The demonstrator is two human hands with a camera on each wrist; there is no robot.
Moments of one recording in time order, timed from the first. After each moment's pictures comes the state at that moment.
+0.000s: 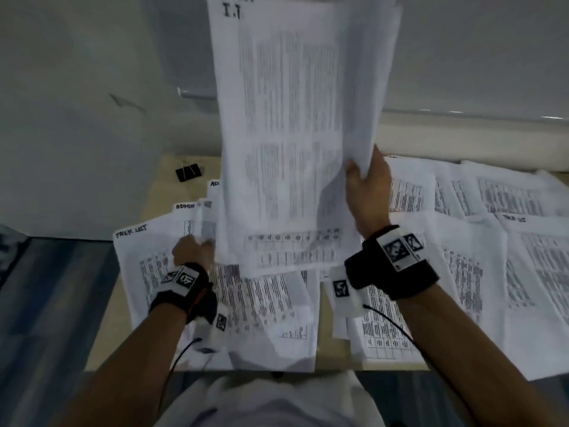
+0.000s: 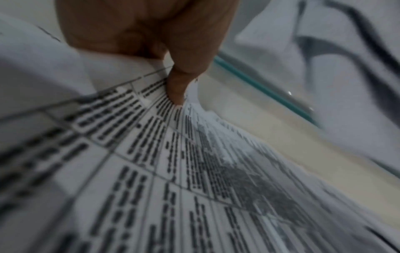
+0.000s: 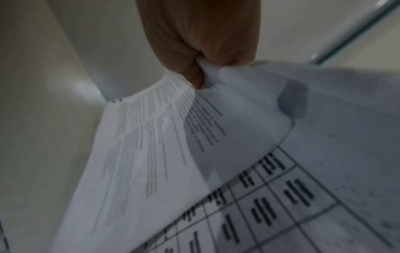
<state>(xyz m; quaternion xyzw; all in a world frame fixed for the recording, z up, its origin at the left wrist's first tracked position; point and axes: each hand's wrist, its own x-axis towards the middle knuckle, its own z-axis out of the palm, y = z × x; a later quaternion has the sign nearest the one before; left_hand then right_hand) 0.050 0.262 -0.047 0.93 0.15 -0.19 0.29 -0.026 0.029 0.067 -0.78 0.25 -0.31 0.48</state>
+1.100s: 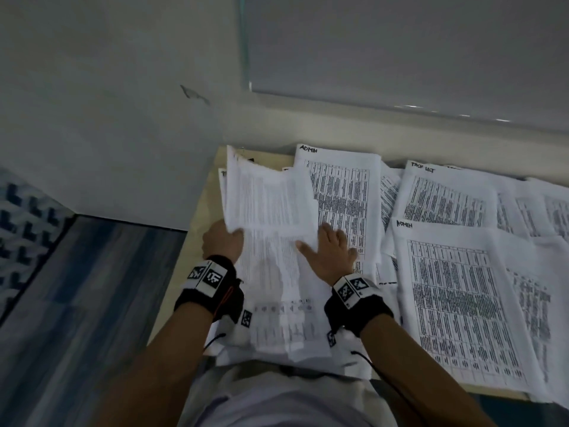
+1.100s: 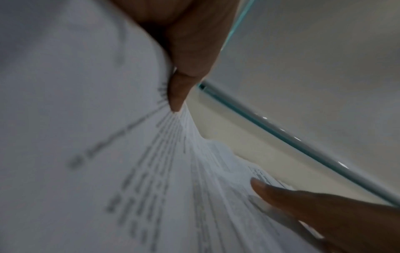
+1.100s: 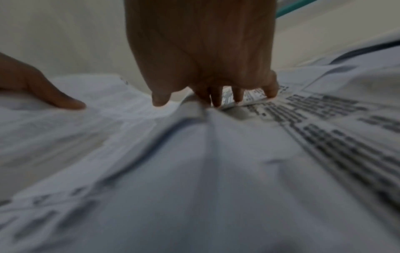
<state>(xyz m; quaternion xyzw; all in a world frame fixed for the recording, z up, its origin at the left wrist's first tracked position) 0.056 0.313 -0.025 0.89 0.14 -0.17 0.41 -0.013 0.140 -0.063 -0.92 0.24 0.16 0.26</state>
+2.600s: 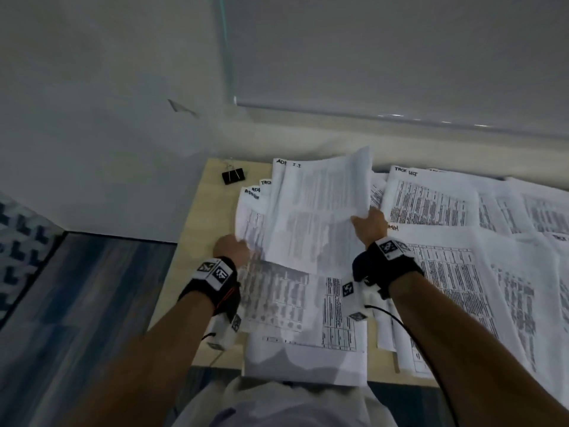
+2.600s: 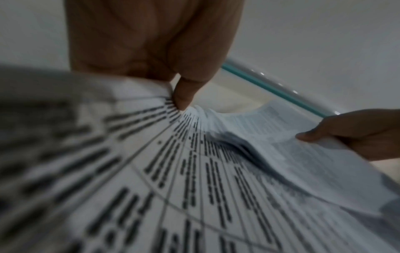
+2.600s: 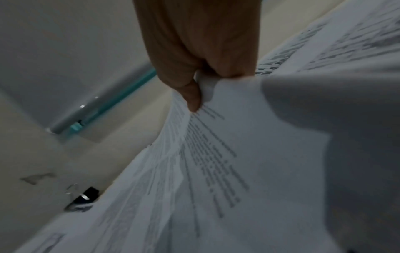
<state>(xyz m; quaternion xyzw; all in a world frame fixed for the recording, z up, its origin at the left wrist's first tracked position) 0.061 0.290 -0.031 0.92 0.07 -0.29 0.25 0.004 0.055 -0.018 -0.82 0.41 -0.03 0.40</state>
